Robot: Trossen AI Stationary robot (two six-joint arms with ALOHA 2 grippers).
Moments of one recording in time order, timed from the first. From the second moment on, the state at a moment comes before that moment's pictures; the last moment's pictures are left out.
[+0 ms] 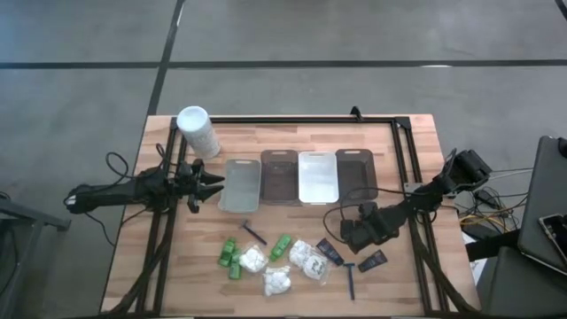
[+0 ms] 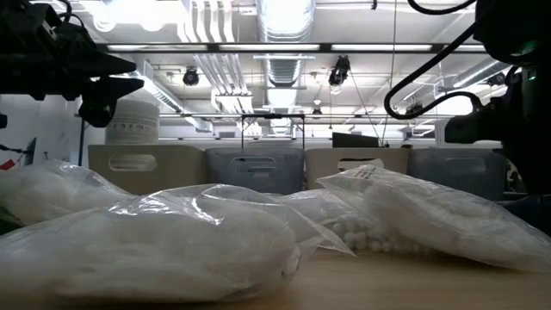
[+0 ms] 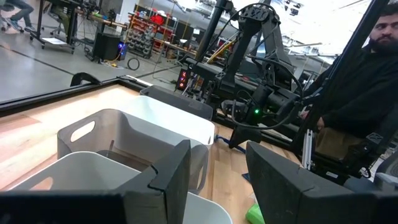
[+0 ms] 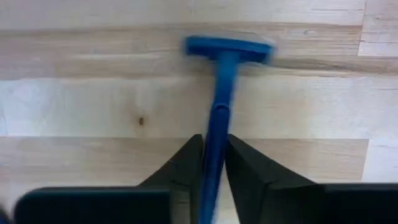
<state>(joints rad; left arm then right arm) 0.06 0.04 0.01 0.03 -0.05 -0.37 0.52 1.59 0.78 -0.82 0.10 2.12</state>
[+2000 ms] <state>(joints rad) 0.06 0.04 0.01 0.03 -0.05 -0.37 0.64 1.37 1.23 -1.27 0.50 1.94</state>
